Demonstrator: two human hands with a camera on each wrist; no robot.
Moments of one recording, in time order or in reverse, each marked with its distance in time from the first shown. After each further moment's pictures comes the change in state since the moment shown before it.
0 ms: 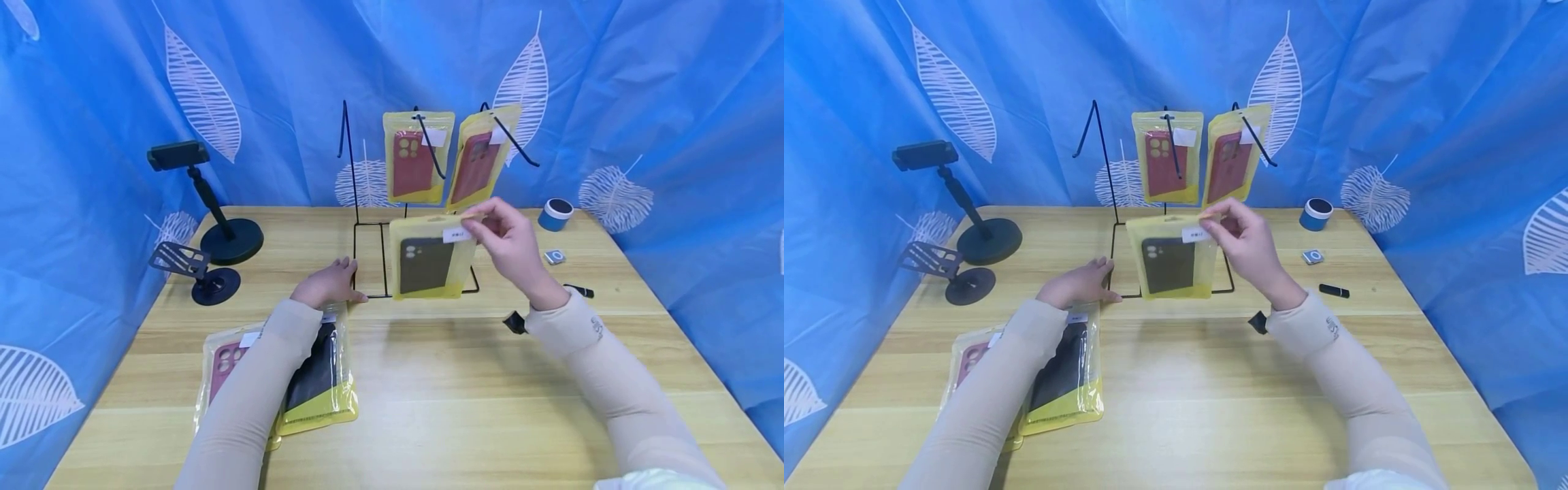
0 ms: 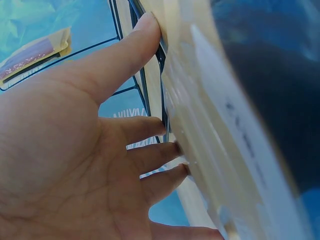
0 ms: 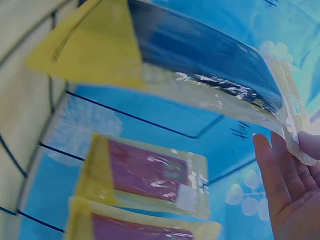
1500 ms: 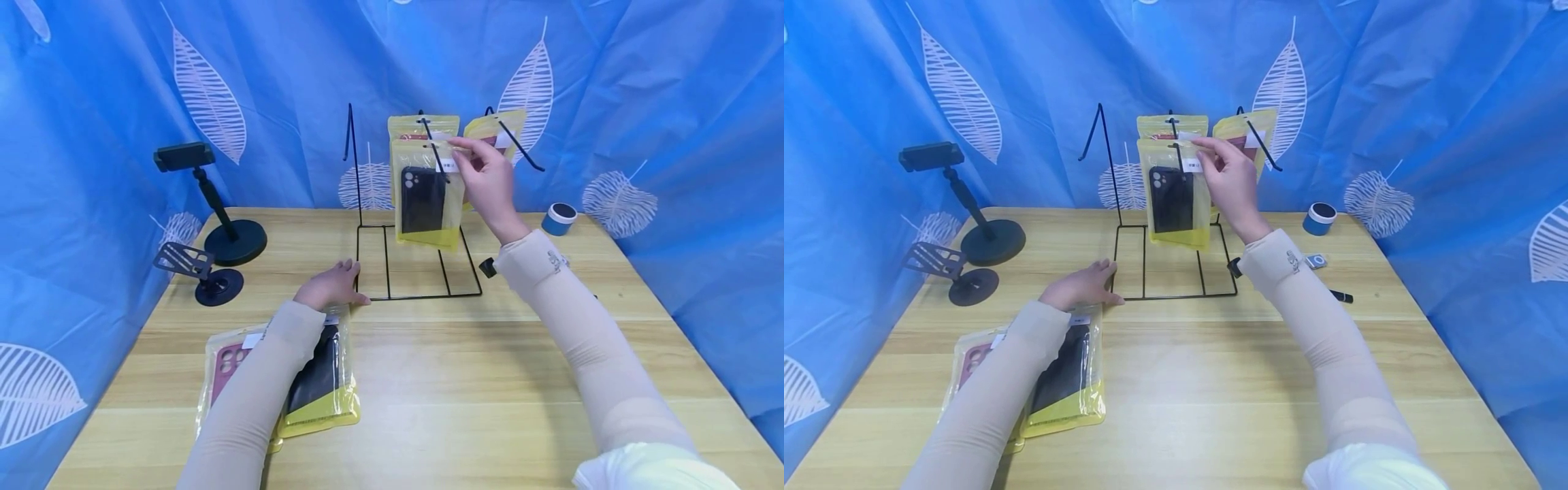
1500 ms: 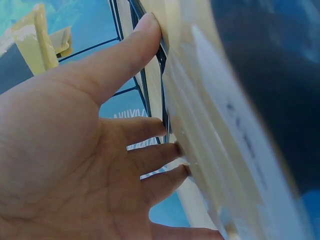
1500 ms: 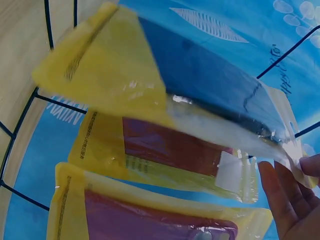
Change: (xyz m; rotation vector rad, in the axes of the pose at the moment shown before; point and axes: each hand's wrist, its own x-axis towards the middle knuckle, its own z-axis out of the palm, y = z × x) left_hand -0.007 0.004 -0.003 -0.001 0.004 -0.005; right_hand 0.104 0.033 0.017 -0.279 0.205 0.086
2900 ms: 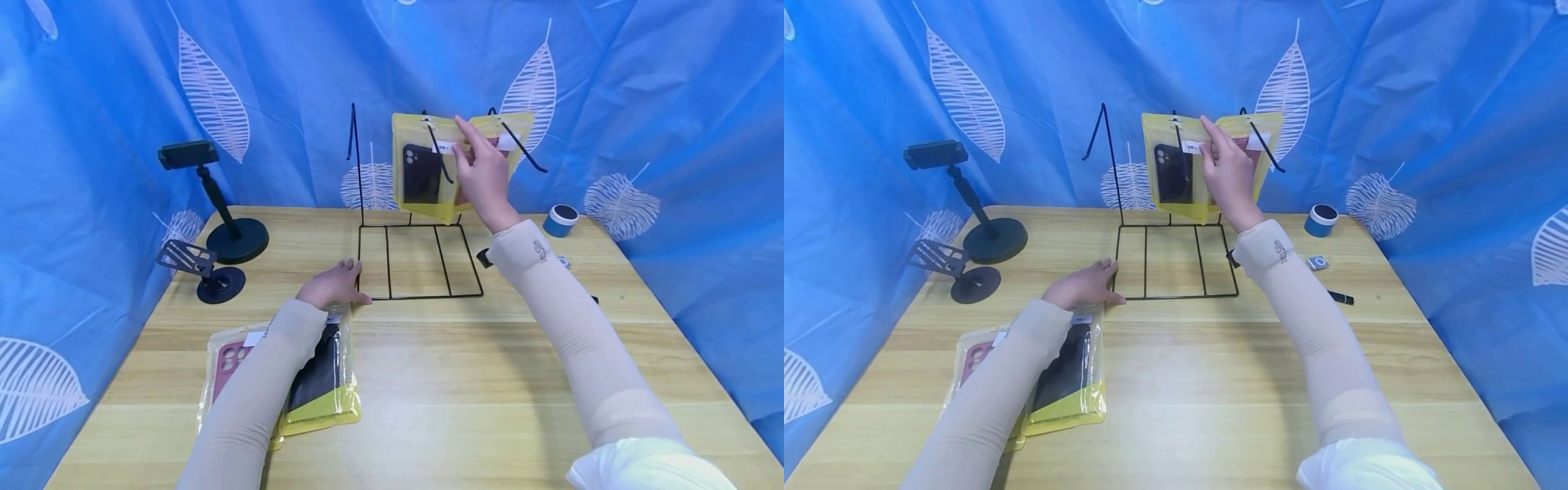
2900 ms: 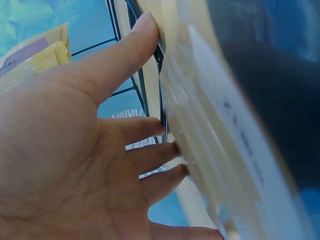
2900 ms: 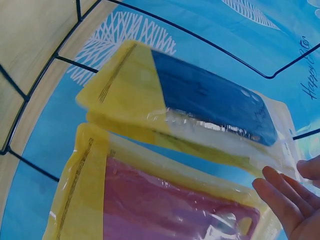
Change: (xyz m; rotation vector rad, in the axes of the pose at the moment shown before) left_hand 0.009 -0.008 0.005 0.008 0.006 0.003; right_hand 0.020 0.015 0.014 -0.284 0.010 -0.105
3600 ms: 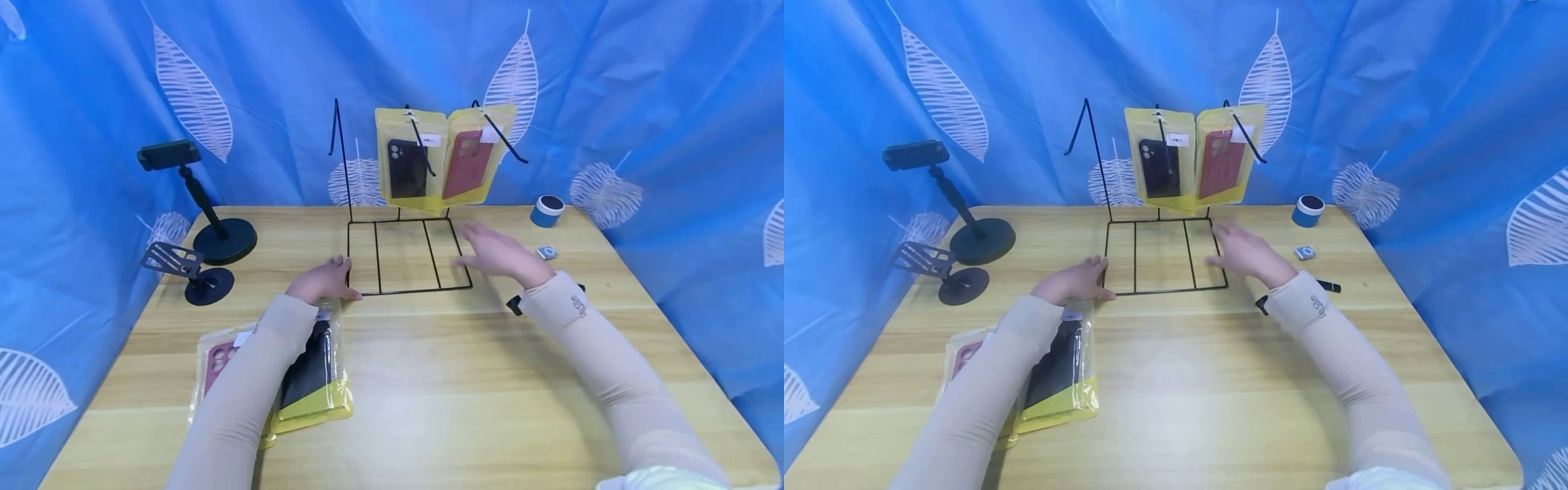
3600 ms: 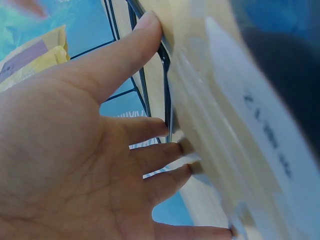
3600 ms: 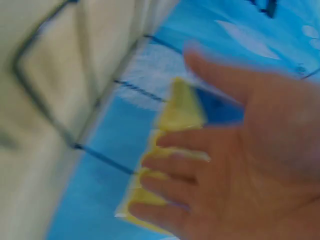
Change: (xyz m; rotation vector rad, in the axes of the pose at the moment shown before) left_hand -0.002 0.006 -0.005 0.000 -0.041 0.023; right_hand -0.105 0.040 -0.047 -0.361 -0.927 0.124
